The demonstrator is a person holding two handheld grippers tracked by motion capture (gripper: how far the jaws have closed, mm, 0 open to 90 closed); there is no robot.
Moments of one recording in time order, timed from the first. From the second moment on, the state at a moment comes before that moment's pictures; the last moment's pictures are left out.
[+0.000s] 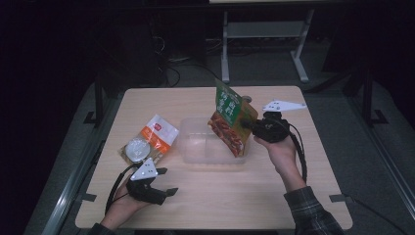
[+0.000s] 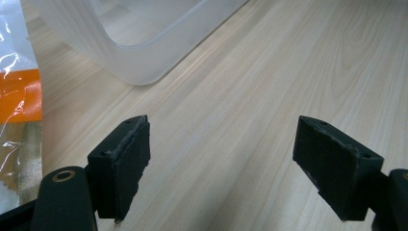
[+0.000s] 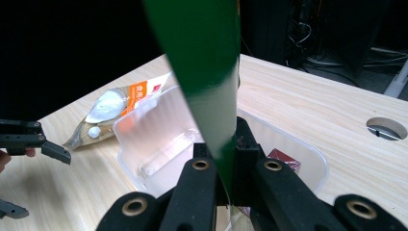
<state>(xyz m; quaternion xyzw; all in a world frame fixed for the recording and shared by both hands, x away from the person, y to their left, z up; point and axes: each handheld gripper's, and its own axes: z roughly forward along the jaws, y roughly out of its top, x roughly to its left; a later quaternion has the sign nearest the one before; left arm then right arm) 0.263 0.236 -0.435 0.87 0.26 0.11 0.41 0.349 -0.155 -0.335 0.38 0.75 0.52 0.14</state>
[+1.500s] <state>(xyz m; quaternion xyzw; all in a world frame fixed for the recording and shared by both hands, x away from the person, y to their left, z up) 0.264 0.229 -0.442 0.89 0.24 0.09 0.38 0.359 -0.136 -0.364 0.39 0.78 0.47 0.12</state>
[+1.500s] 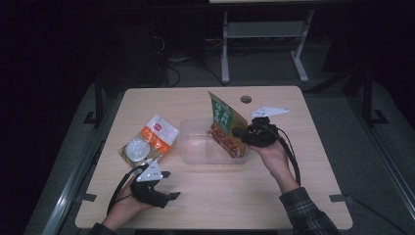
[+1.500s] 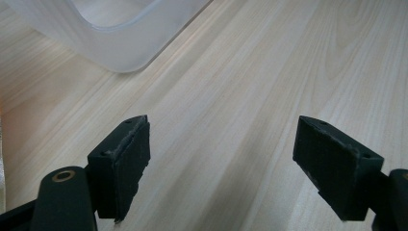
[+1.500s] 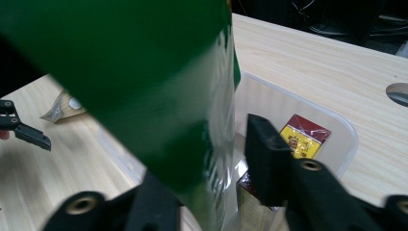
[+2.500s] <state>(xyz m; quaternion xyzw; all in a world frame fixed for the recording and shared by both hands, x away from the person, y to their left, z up) 0.265 0.230 -0.443 0.89 0.24 0.08 0.37 0.303 -0.178 -0.381 0.33 0.82 0.45 0.12</state>
